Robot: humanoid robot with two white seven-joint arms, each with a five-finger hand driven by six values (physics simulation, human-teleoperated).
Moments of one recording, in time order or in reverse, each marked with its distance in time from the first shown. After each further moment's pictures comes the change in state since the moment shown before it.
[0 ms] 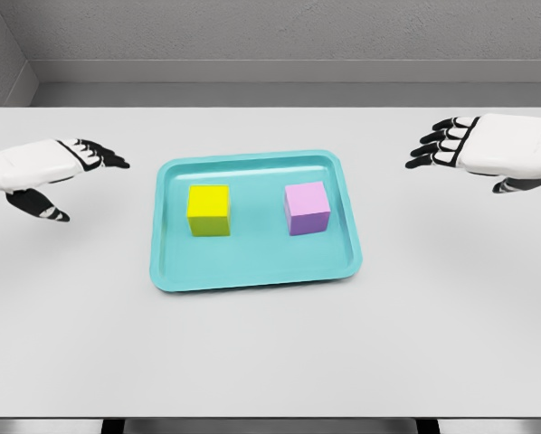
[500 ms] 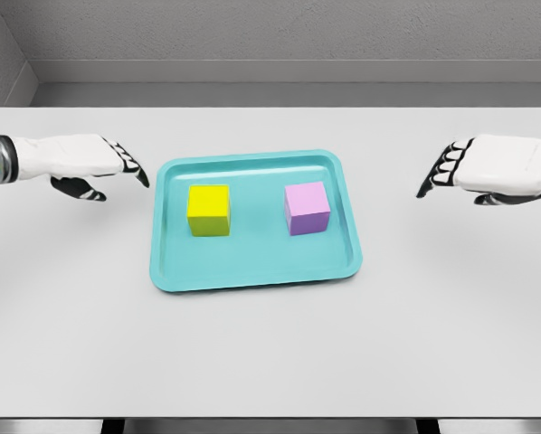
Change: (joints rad) left arm -0.268 -0.138 -0.250 0.136 -0.159 0.000 -0.099; right arm 0.037 0.010 0.026 0.030 0.001 0.000 0.000
